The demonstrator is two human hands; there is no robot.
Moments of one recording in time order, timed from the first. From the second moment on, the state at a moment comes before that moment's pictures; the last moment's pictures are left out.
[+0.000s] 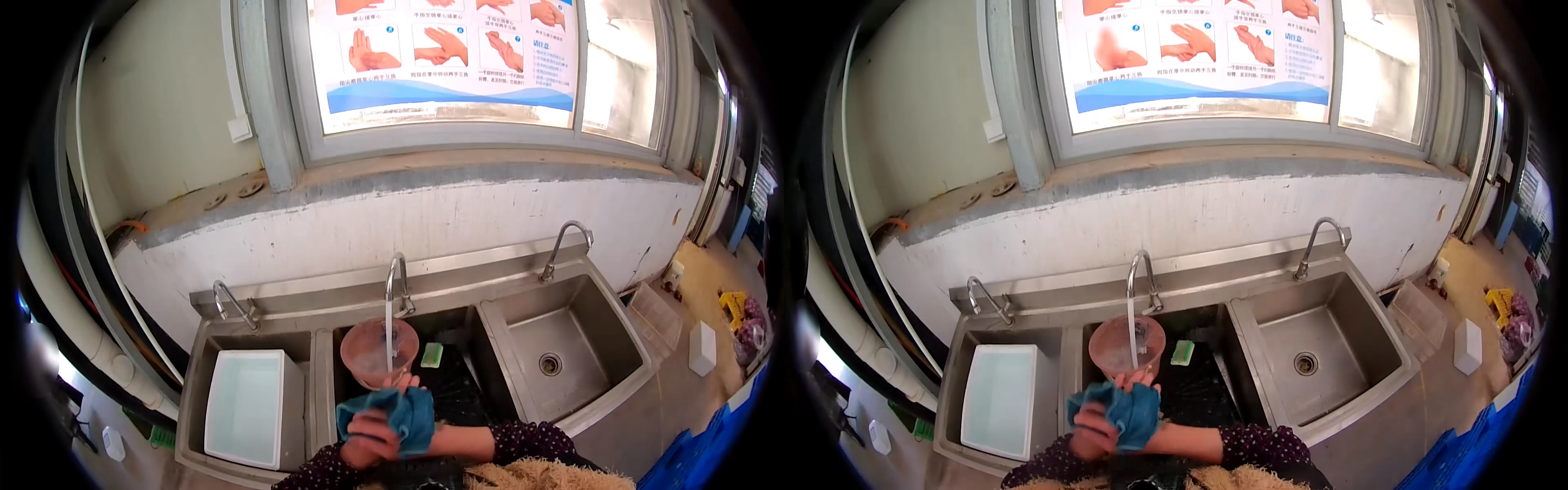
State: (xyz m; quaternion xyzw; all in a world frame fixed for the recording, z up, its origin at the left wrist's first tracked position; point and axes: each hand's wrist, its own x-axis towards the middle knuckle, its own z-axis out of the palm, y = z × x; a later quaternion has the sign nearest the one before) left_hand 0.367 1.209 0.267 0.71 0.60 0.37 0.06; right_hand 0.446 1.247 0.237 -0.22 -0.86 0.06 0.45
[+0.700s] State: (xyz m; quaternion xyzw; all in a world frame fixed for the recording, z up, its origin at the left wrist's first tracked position) left_hand 0.367 1.199 0.240 0.60 0.60 0.53 0.06; right_hand 0.471 1.306 0.281 0.17 -0.35 0.92 0.06
